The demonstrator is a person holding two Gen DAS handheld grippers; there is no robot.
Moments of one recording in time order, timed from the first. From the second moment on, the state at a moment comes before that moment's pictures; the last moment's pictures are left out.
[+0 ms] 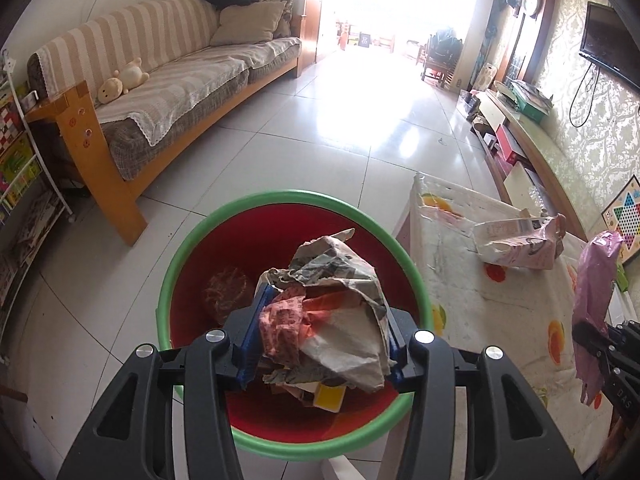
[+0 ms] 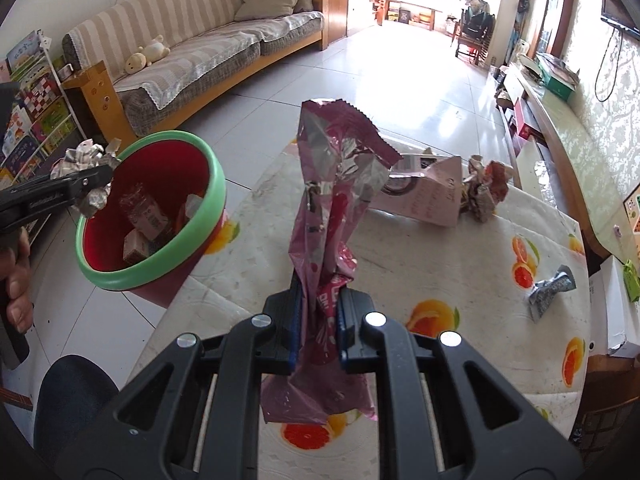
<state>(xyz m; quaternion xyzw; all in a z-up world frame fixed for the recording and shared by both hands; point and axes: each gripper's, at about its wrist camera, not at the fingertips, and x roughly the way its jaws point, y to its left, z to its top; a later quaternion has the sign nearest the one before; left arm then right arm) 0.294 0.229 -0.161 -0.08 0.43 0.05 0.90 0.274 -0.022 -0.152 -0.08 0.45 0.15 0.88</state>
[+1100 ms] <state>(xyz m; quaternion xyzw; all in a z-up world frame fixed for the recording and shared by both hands) 0.238 0.319 -0.148 -0.09 0.40 0.09 0.91 0.319 0.172 -0.158 -0.10 0.44 0.28 0.85</state>
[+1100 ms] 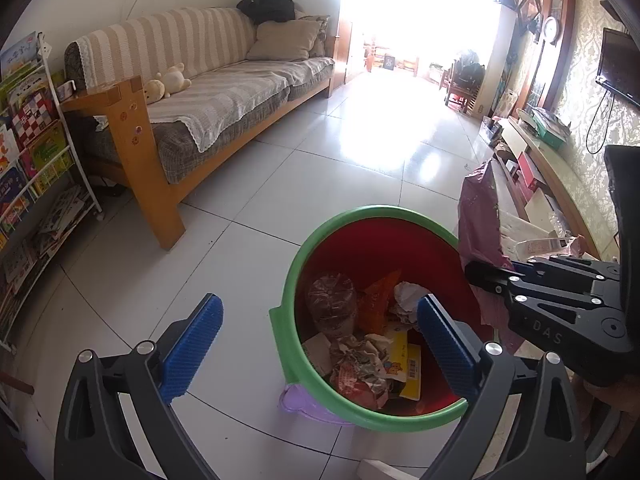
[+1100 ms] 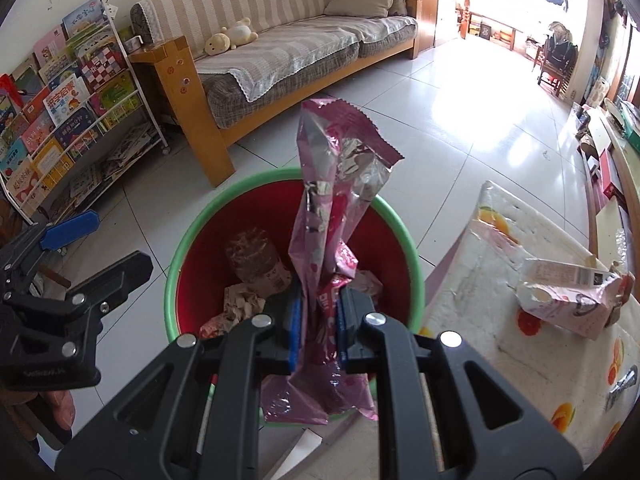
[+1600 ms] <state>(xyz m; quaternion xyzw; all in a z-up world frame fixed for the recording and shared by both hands) 0.213 0.350 -0.157 -0.12 0.39 0.12 0.90 0.321 0.216 -0.192 -0.12 0.47 0.26 0.84</state>
